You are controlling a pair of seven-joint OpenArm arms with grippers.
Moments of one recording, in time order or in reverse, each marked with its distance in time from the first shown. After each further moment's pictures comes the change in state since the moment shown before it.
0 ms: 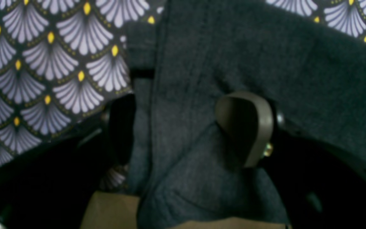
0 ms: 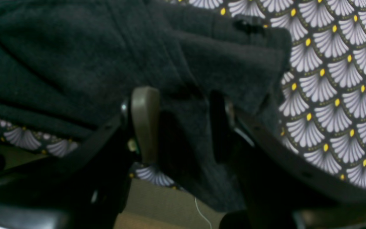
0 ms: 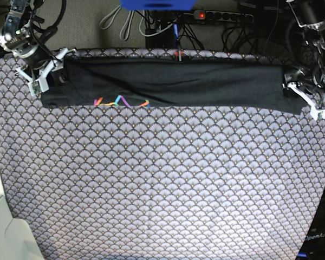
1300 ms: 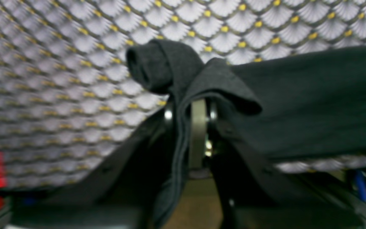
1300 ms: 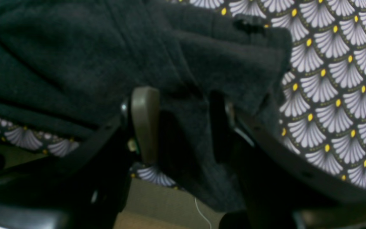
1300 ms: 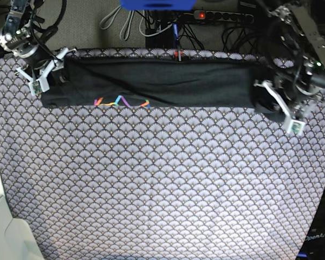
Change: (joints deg) left arm 1.6 16.5 0.1 37.1 1.7 -12.0 19.7; right arm 0.0 0.0 -0.2 0.0 -0.2 0.0 0.0
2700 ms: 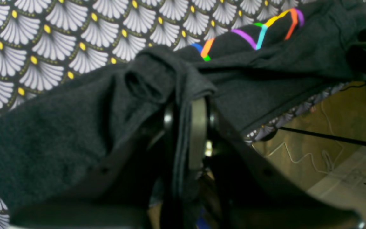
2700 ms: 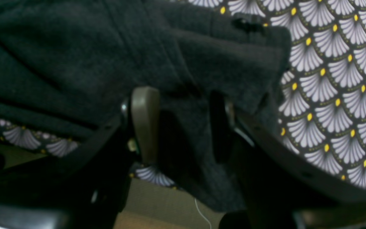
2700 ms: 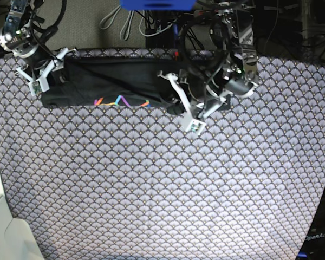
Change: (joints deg) left arm 0.1 13.0 30.0 -6.8 0.5 10.4 -2.8; right arm -0.1 0.0 0.0 0.0 0.0 0.0 0.0
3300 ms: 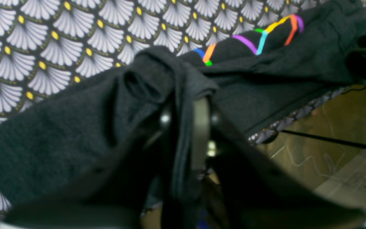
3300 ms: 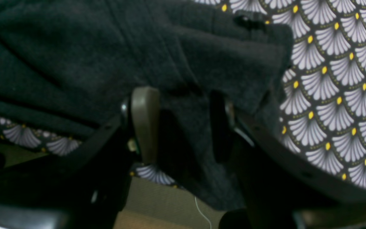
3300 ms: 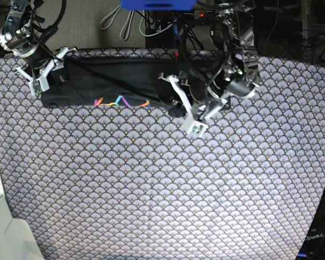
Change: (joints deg) left arm -0.5 0.0 -0.3 0.3 0.0 0.2 0.0; right arm -0.2 0.0 0.0 0.0 0.0 0.0 0.0
